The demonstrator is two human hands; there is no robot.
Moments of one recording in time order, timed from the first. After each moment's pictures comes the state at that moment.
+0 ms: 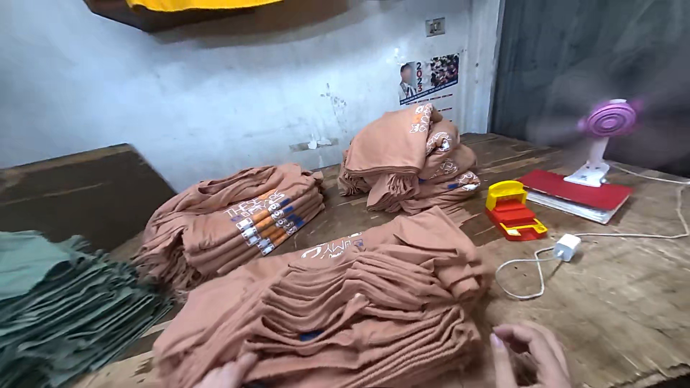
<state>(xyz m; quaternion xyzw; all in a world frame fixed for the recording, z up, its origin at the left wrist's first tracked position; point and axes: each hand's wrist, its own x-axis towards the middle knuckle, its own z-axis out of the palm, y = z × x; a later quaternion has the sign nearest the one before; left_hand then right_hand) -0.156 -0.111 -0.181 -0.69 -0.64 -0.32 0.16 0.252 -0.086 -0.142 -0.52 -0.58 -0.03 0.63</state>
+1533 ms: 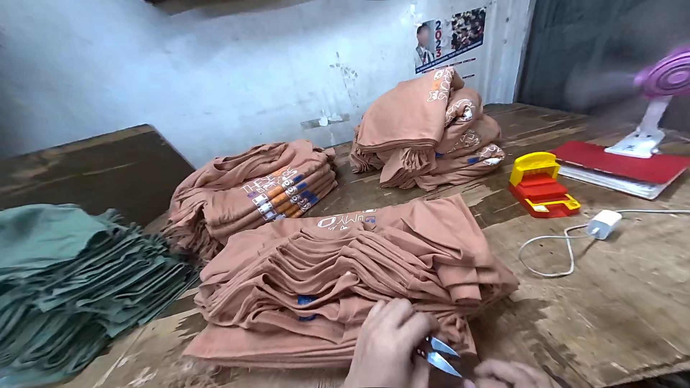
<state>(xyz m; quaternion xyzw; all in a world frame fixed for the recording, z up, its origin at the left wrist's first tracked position) 0.024 -0.073 -0.125 -0.82 -0.37 -0.44 0.05 0.211 -0.124 -0.203 -0.48 -0.65 -0.10 0.58</state>
